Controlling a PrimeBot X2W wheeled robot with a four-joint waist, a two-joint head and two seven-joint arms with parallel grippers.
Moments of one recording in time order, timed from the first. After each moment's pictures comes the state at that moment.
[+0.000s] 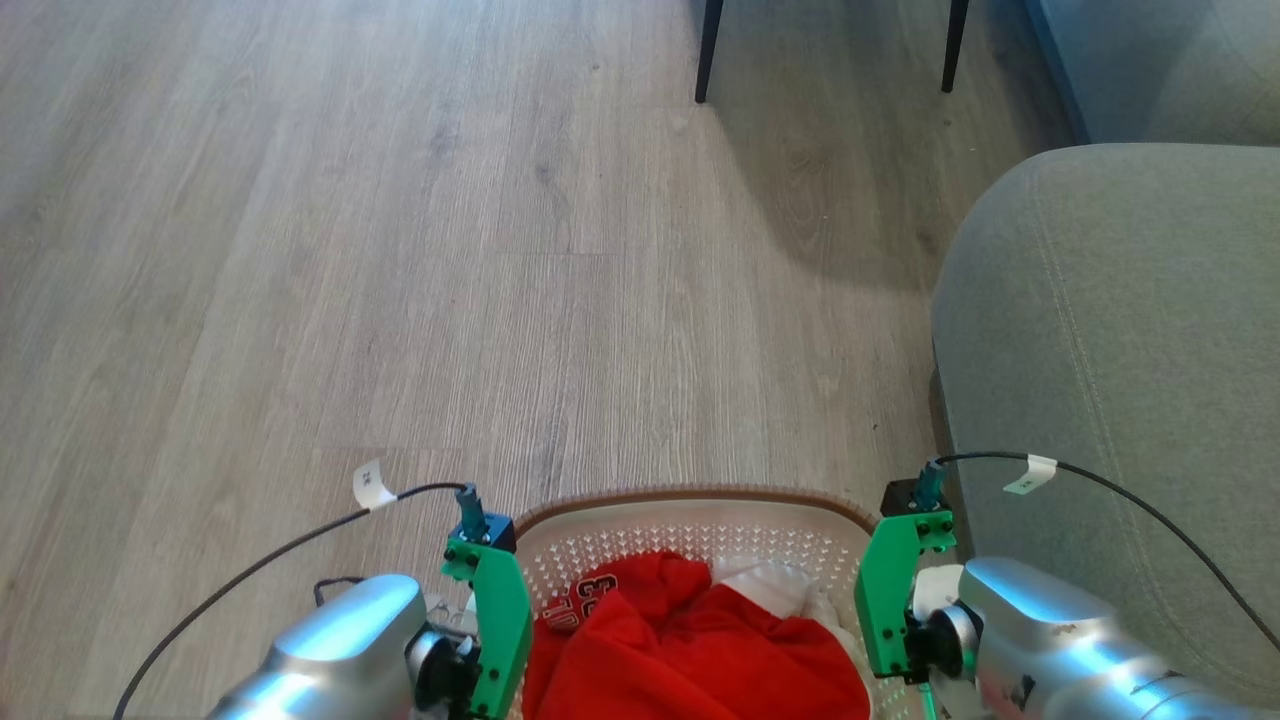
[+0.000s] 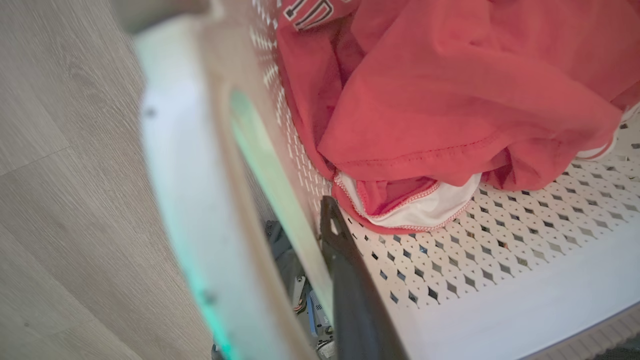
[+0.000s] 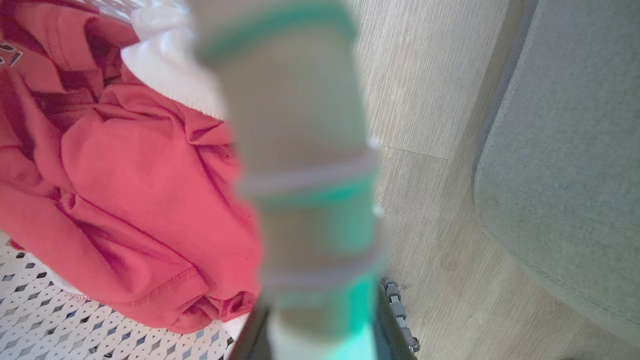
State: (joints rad) left arm -0.61 0.17 -1.29 0.93 -1.18 -0.11 0.66; right arm -0.67 -0.14 1.26 1.11 1.28 0.11 0.46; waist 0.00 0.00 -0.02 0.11
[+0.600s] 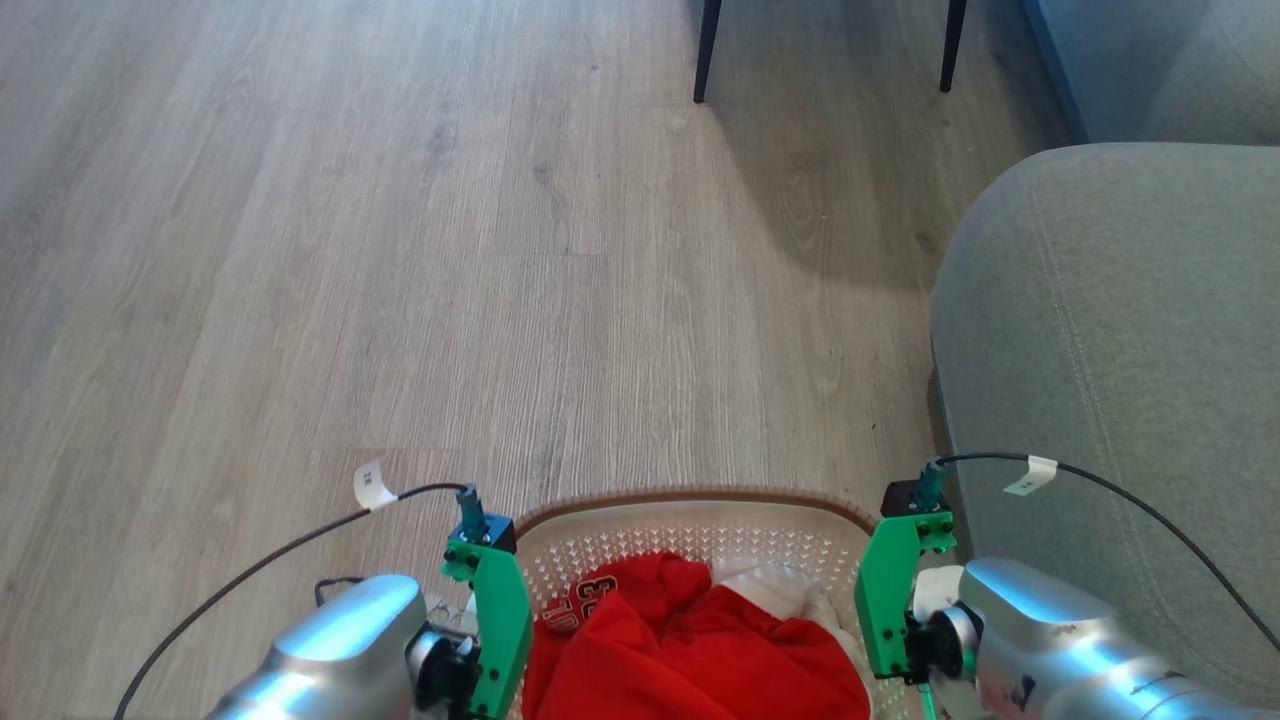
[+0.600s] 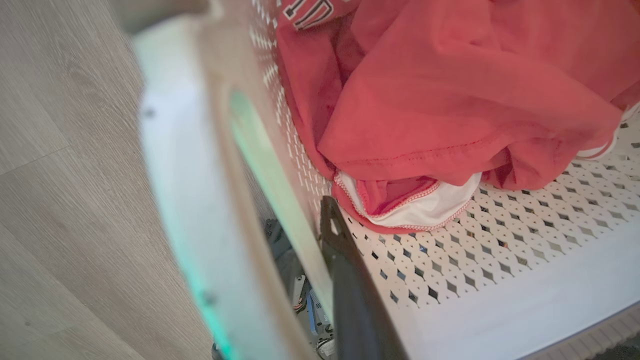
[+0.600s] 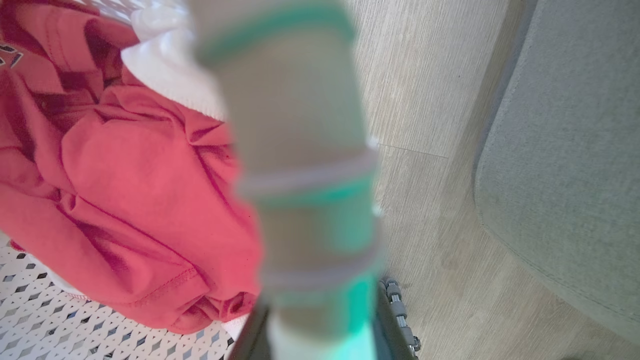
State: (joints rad) left arm -0.61 0.17 -1.29 0.93 -1.18 -0.11 0.67; right arm -0.67 -0.14 1.26 1.12 1.28 0.11 0.46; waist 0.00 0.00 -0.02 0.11
